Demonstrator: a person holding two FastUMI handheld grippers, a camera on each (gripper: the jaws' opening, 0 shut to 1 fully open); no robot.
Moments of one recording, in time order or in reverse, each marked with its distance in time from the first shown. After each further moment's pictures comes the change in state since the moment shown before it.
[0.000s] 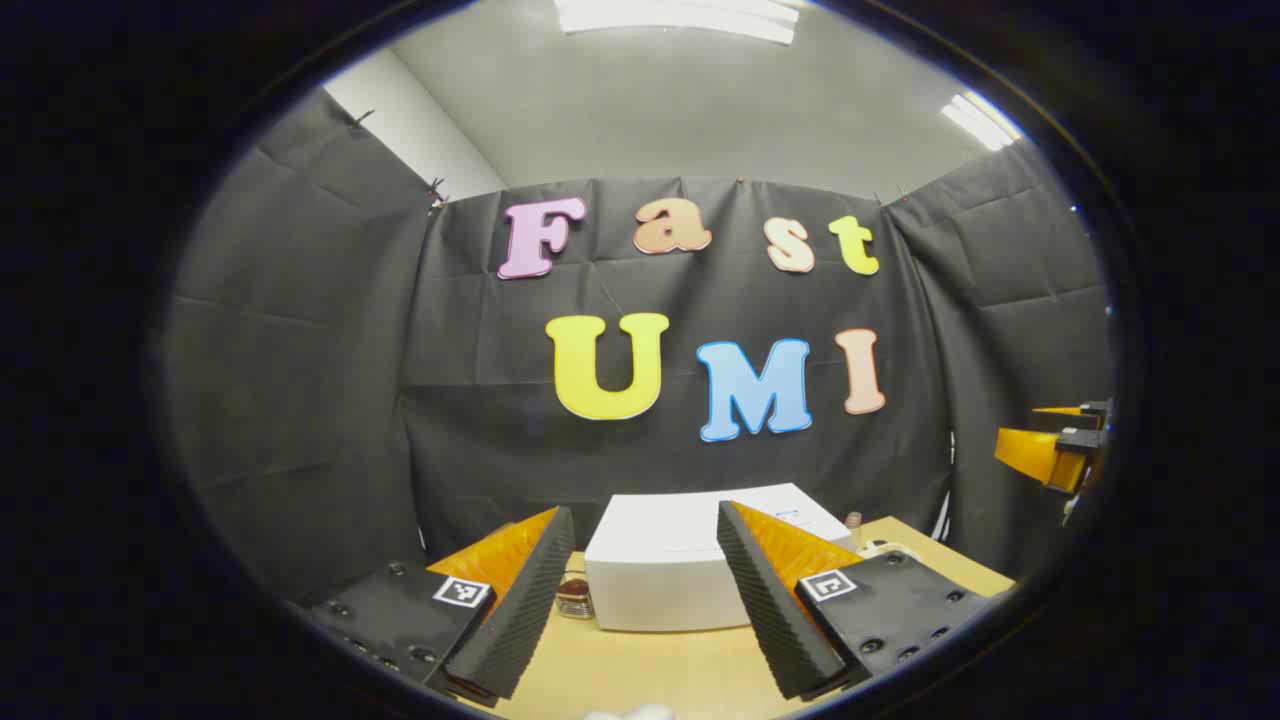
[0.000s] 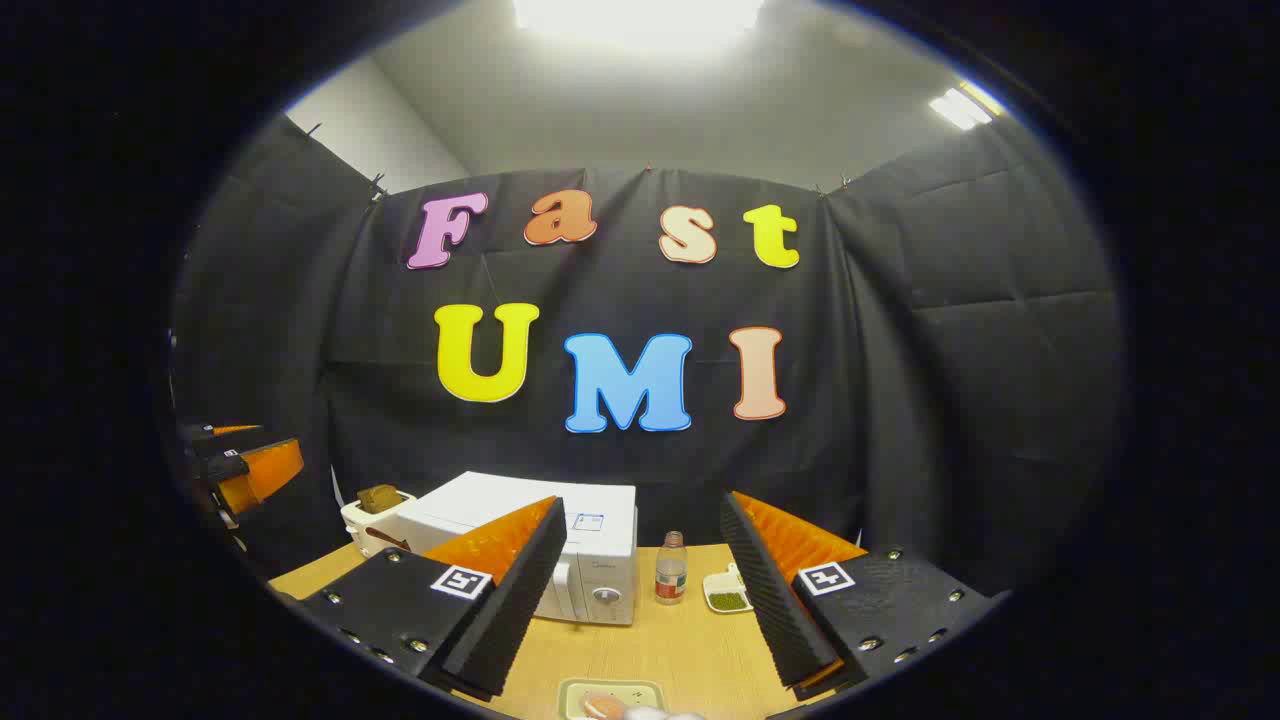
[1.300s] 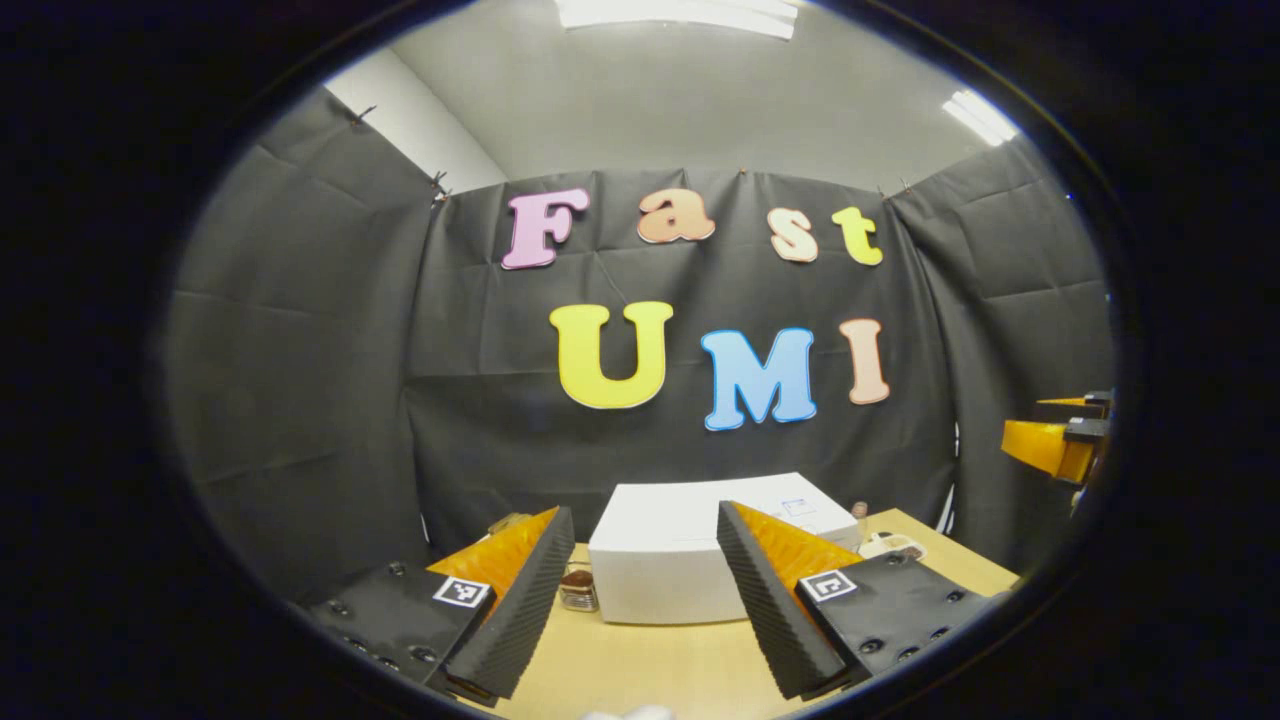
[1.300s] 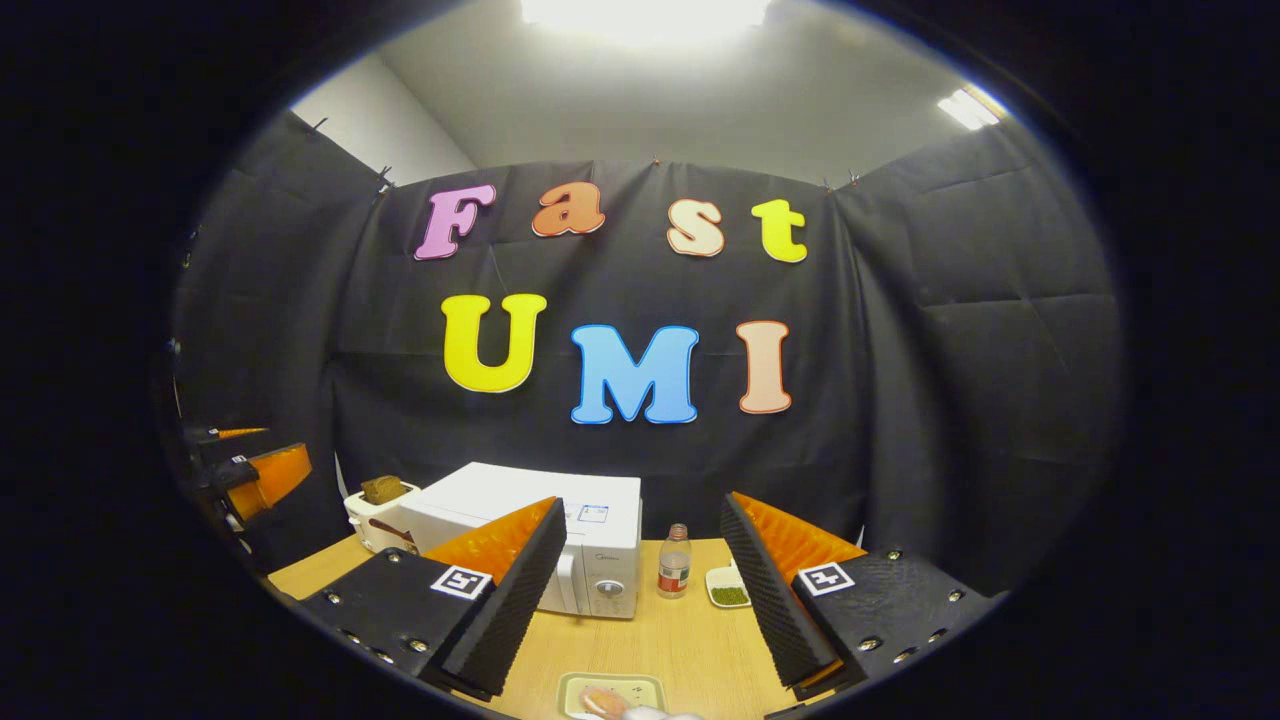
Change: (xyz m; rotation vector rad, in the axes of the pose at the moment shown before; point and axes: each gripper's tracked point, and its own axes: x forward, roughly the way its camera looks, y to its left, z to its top) left arm 0.000 0.000 -0.024 -0.002 0.031 0.005; right arm -0.005 0.005 -0.007 0.002 0.033 0.024
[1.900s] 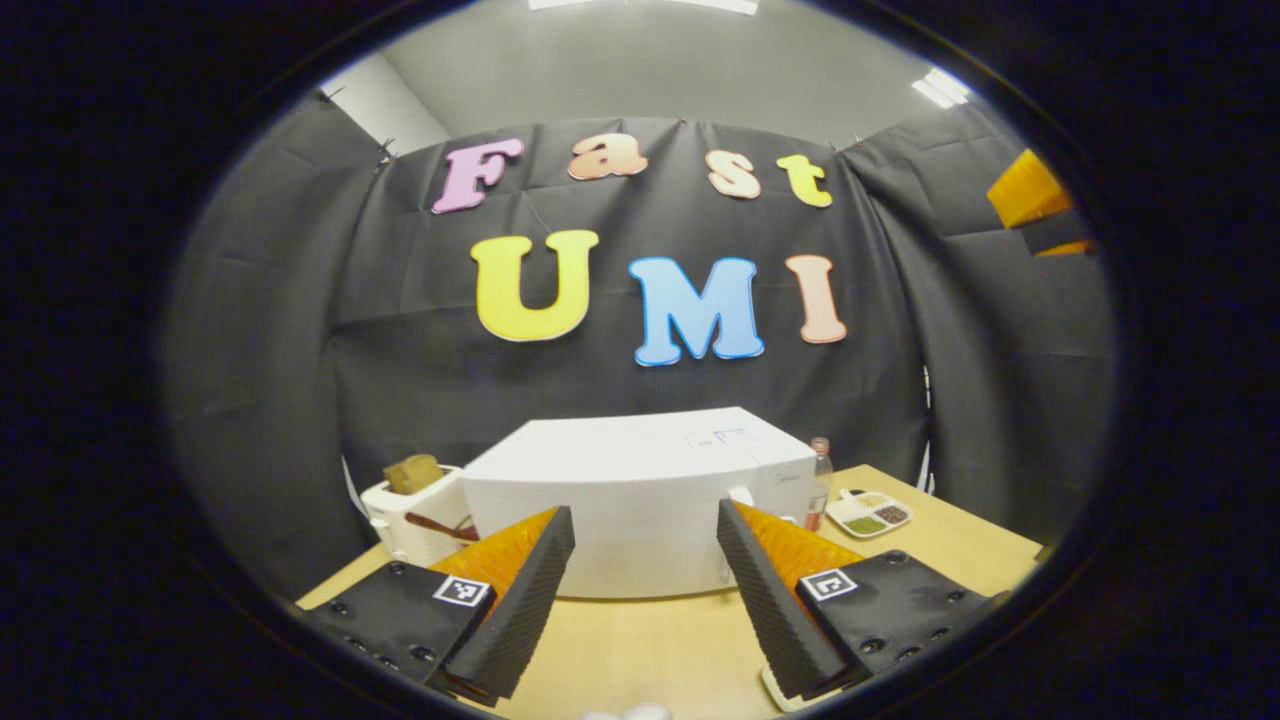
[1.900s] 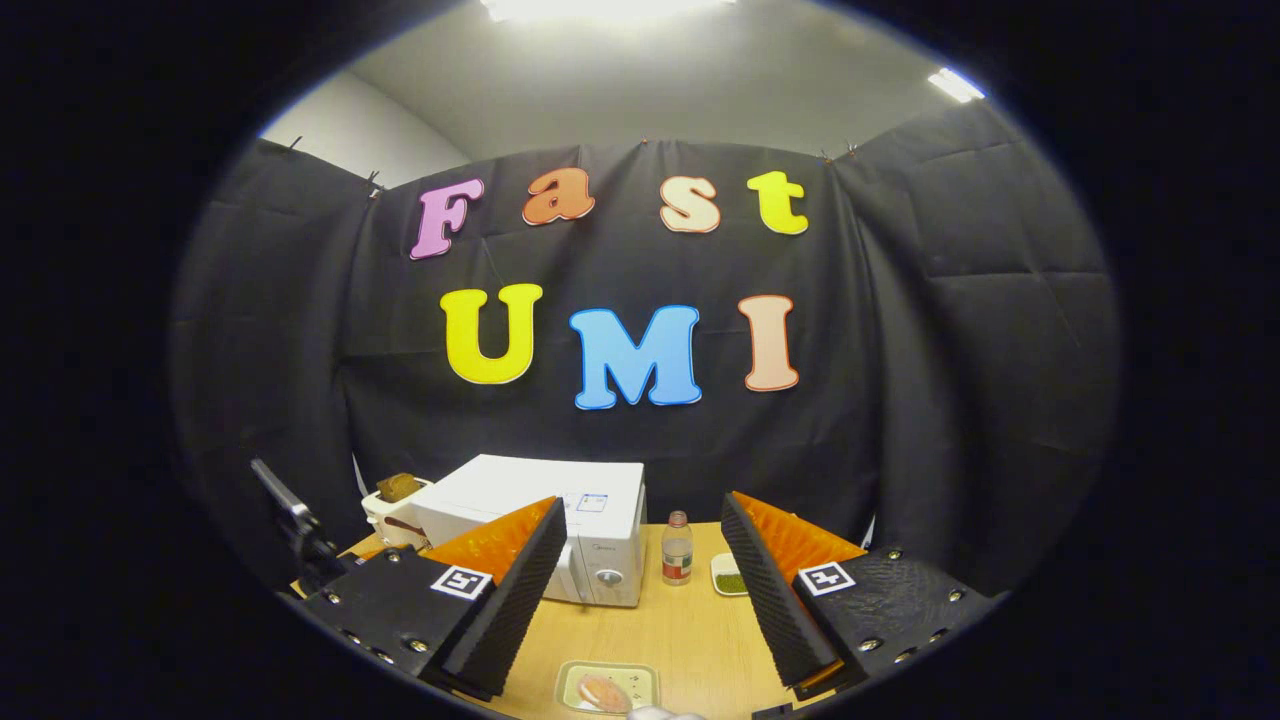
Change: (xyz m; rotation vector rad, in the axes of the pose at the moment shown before) left arm 0.087 -0.154 -0.174 0.019 0.085 -0.139; right arm 0.006 -0.043 0.011 0.022 0.085 0.034
